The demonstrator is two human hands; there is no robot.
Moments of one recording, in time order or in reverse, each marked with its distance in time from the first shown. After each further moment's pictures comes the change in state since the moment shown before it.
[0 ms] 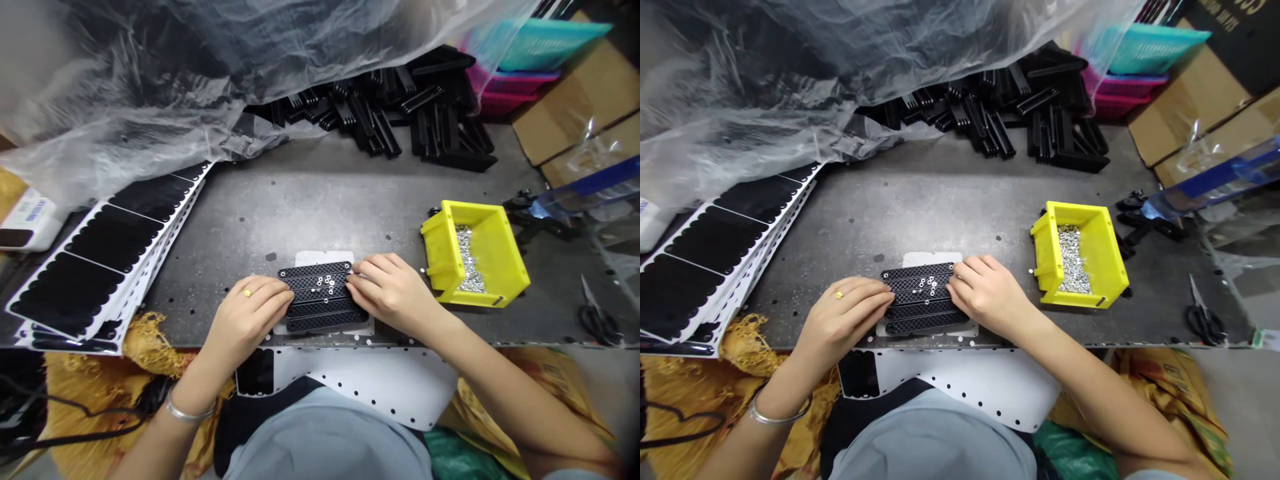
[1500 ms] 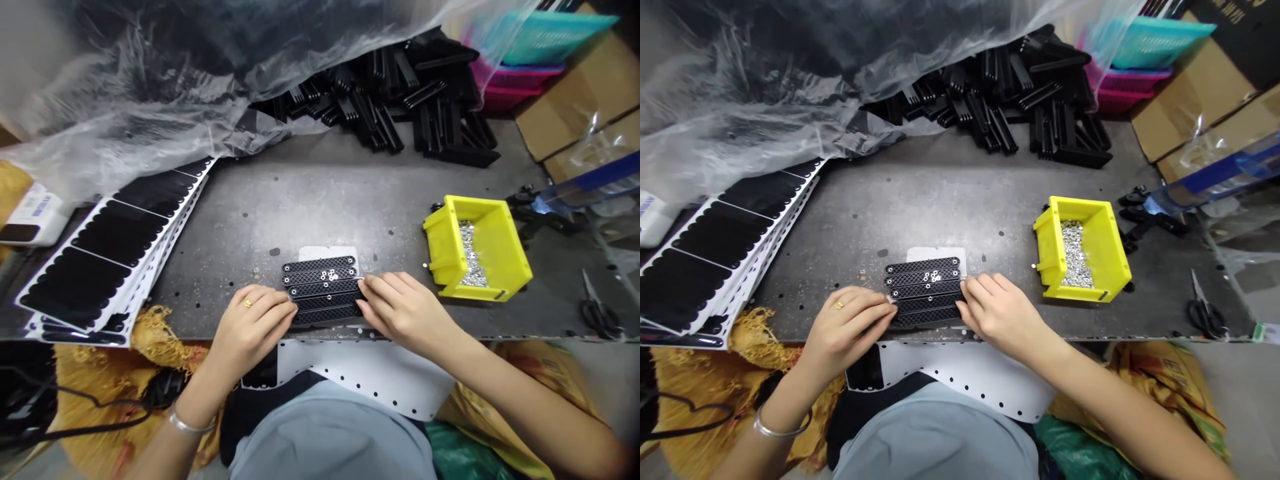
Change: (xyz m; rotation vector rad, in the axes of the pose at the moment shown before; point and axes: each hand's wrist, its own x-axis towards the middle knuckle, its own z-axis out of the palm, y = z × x) left_hand -0.020 0.014 0.001 -0.053 0.004 -0.070; right_hand -0.024 -0.024 -0.009 -0.093 -0.067 -0.012
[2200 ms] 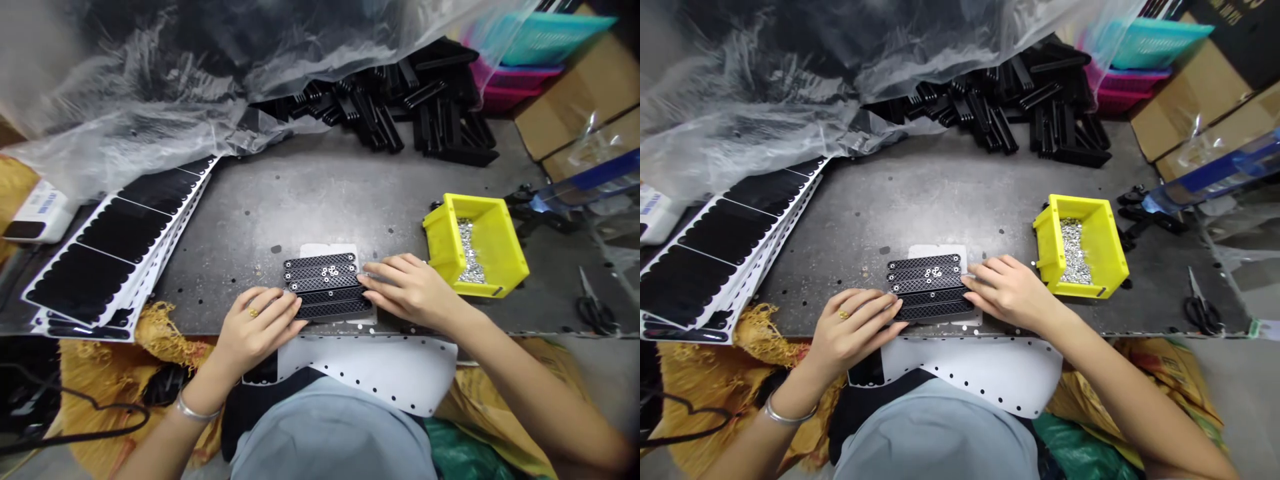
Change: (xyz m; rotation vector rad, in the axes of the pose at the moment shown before) left_hand -0.004 0.006 0.001 0.185 0.078 0.144; right_hand -0.004 0.029 0.002 0.126 0.014 -0.085
